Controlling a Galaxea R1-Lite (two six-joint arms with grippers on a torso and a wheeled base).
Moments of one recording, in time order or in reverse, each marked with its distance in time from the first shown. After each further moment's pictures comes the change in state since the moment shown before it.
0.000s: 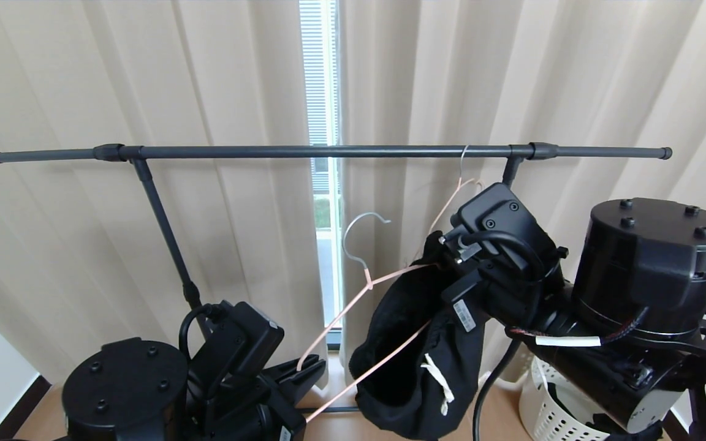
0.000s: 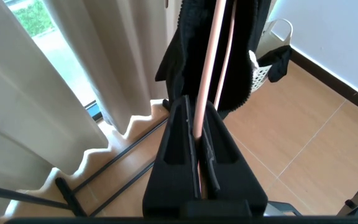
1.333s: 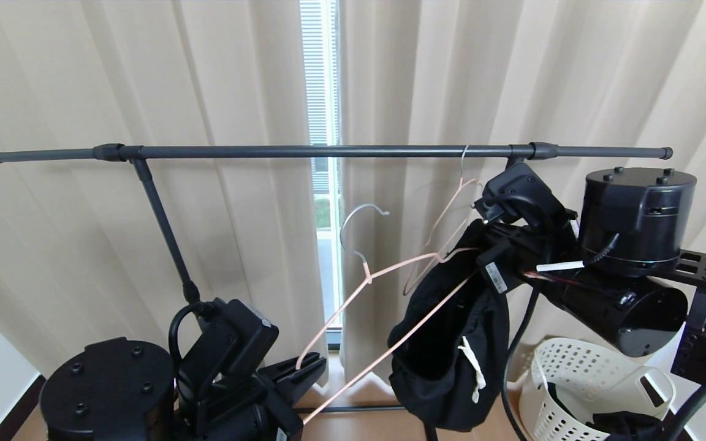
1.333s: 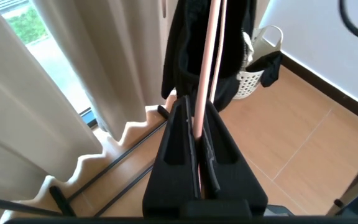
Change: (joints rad) left arm -0.002 -0.024 0.000 0.001 -0.007 0.000; right arm -0.222 0.016 -0.066 0.127 0.033 -0.018
